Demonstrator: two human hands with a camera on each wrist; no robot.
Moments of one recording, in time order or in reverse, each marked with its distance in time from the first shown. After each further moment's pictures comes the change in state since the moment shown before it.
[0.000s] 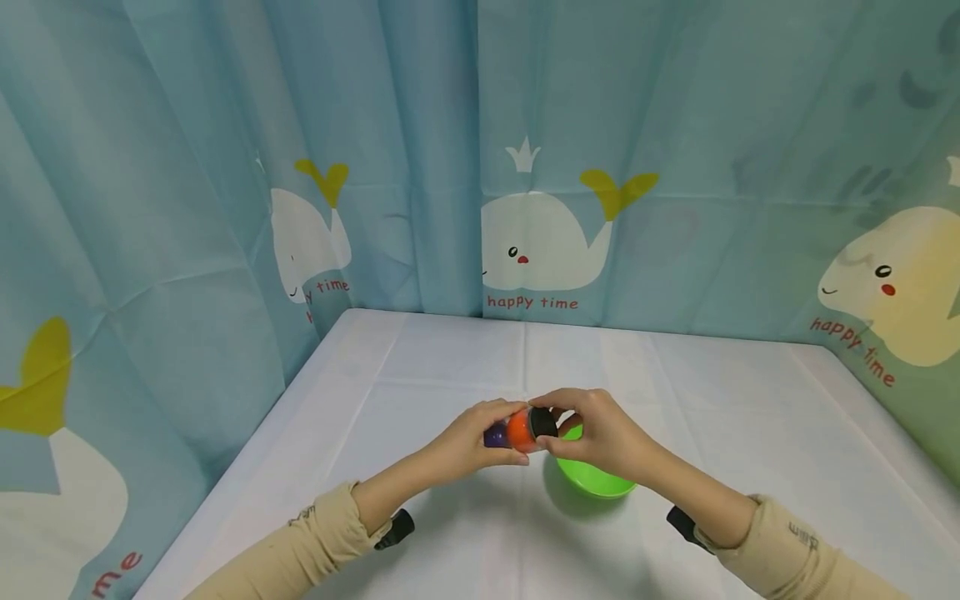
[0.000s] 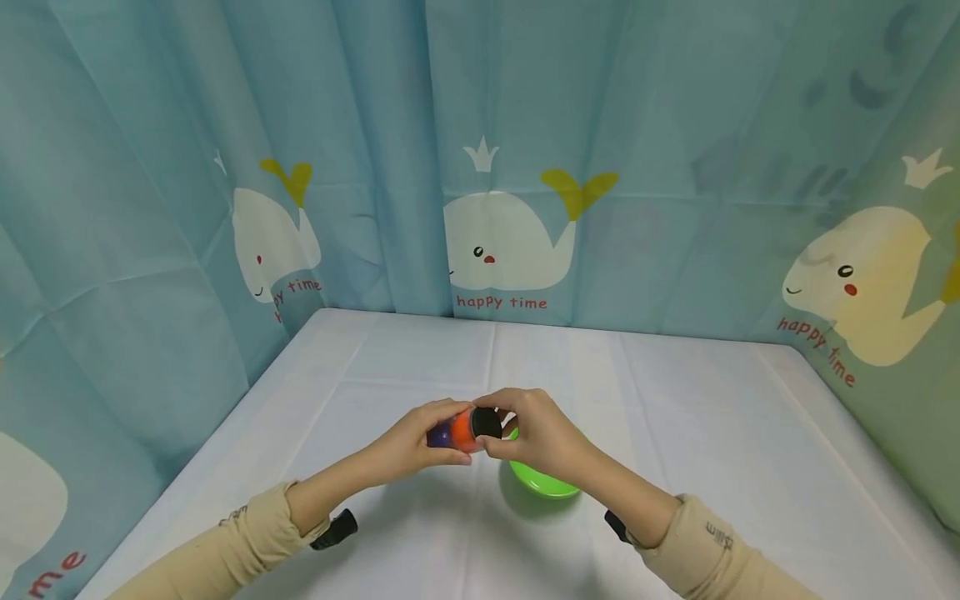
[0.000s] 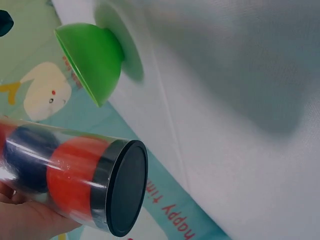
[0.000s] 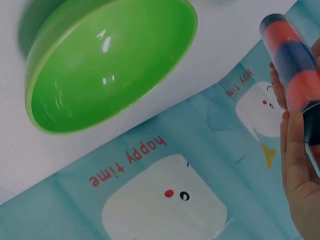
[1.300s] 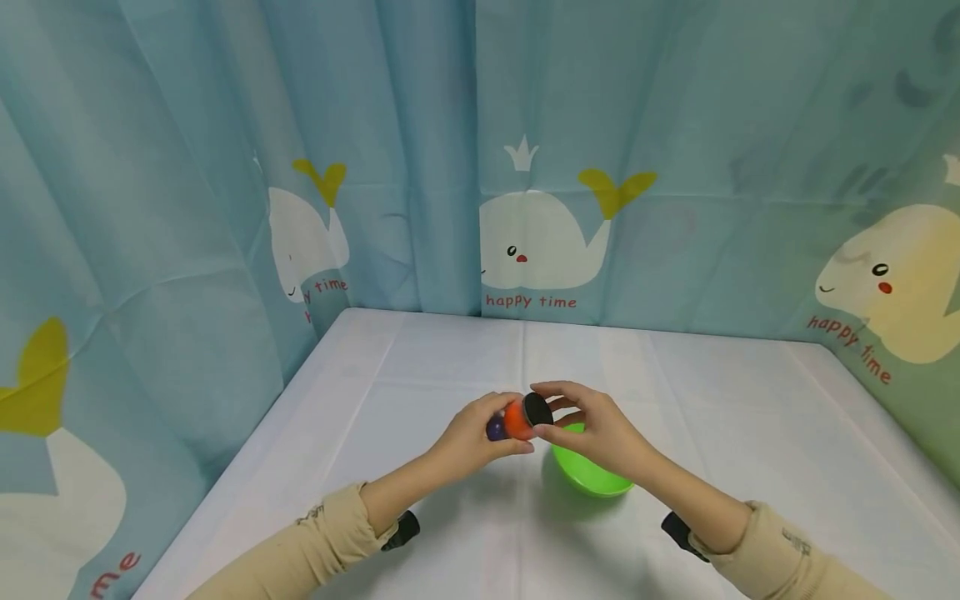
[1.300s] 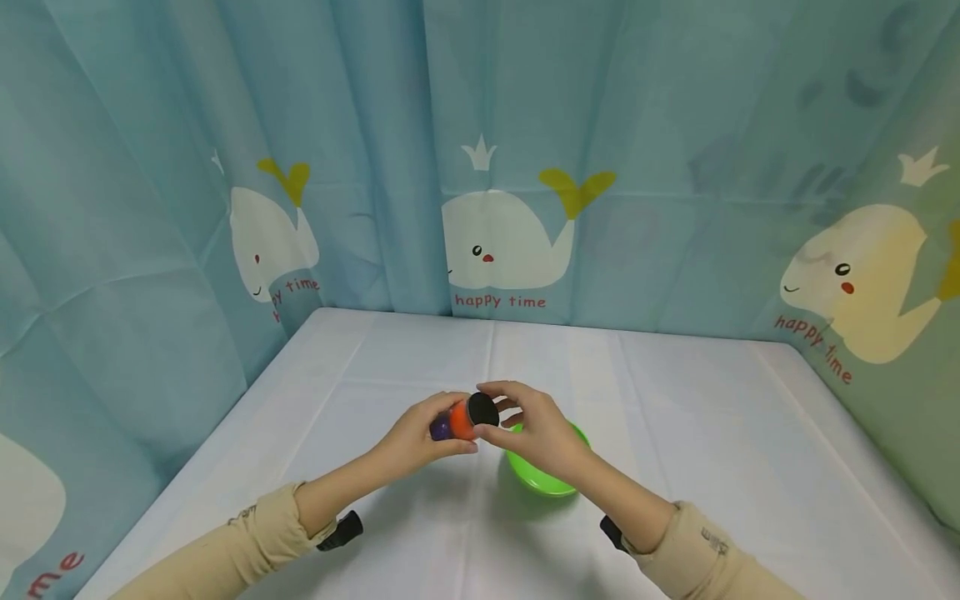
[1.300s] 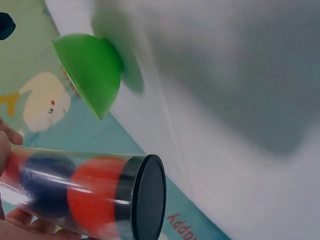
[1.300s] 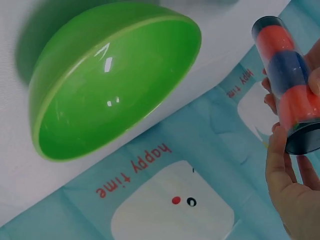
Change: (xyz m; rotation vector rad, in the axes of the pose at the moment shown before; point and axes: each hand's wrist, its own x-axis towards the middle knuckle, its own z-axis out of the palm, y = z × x) left_hand 0.005 0.003 0.011 0.016 0.183 -0.064; right_hand -0.006 0.005 0.007 0.126 0.110 0.130
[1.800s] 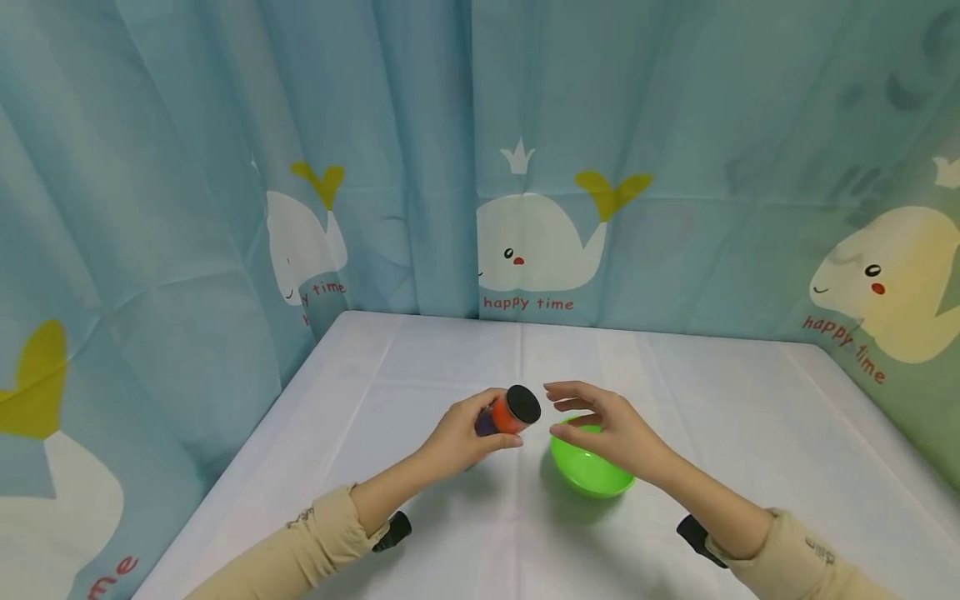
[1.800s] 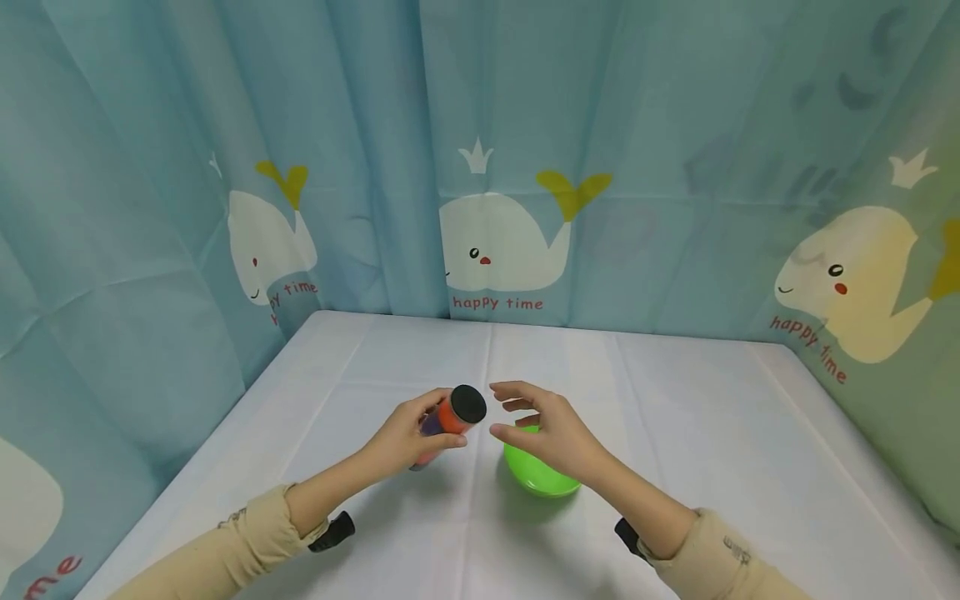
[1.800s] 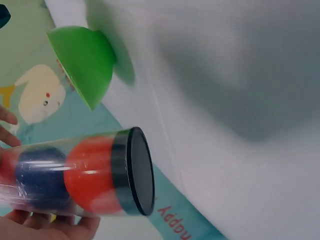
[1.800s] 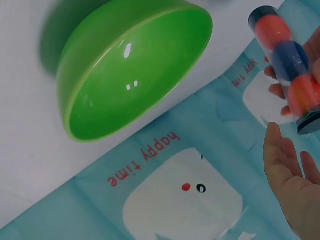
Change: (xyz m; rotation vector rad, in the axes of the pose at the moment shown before) left_hand -0.001 -0.009 -0.005 -0.060 0.038 -0.012; right_hand -0.011 0.005 -0.015 0.044 -0.023 0.033
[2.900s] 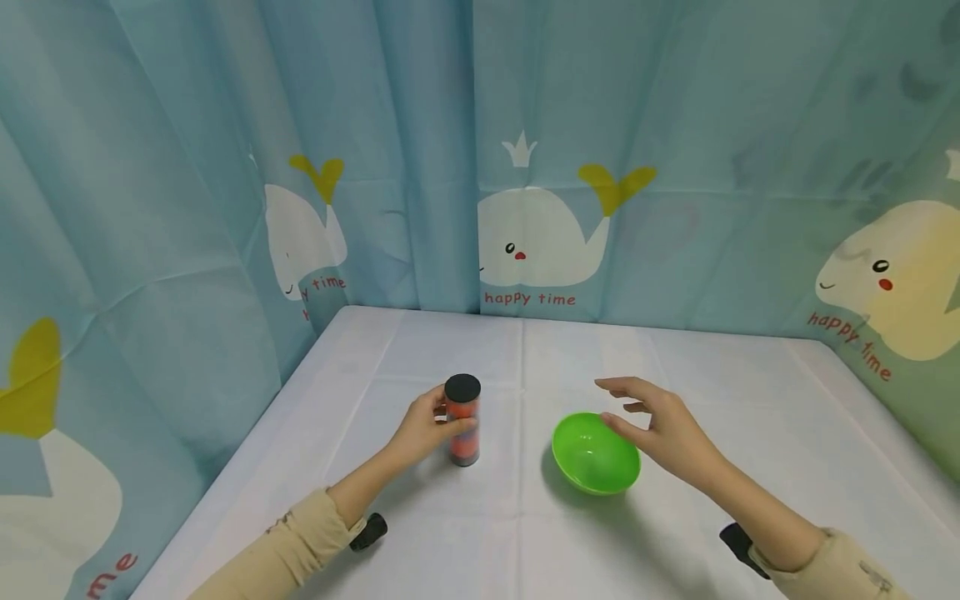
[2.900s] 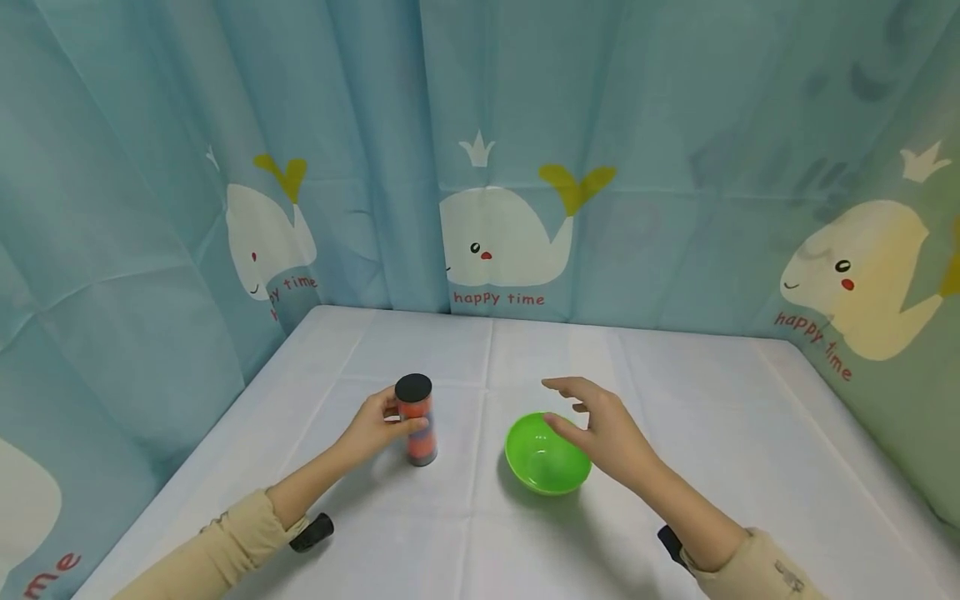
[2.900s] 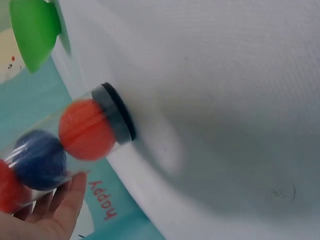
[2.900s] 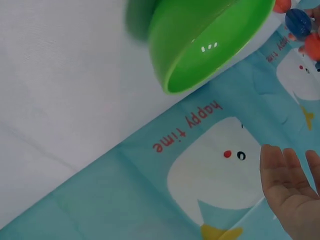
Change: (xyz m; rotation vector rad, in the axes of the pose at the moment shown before) left_hand -0.006 -0.057 -0.022 -0.097 0.110 -0.121; right_hand -0.022 0.023 -0.026 -0.312 0.203 -0.067
